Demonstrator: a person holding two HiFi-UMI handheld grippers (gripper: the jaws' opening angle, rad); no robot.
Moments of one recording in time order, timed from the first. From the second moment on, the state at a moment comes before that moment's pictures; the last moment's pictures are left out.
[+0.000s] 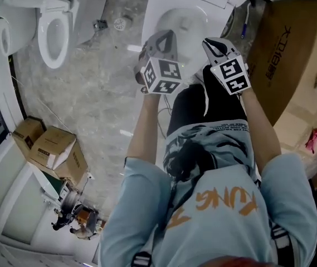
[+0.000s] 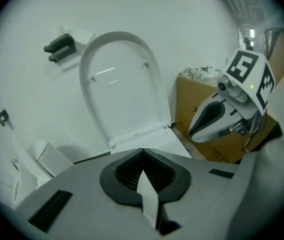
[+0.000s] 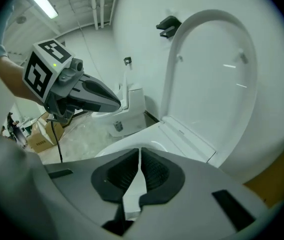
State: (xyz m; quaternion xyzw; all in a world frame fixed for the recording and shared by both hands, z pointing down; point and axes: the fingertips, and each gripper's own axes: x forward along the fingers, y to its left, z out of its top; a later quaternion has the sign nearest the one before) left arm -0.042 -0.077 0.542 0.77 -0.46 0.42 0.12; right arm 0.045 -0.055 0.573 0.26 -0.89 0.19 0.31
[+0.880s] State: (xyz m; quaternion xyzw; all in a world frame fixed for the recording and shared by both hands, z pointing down) left arm 0.039 -0.293 0.313 0.80 -0.50 0.32 -0.06; right arm 0.151 -0.272 0.353 0.43 -0.89 0.08 0.15
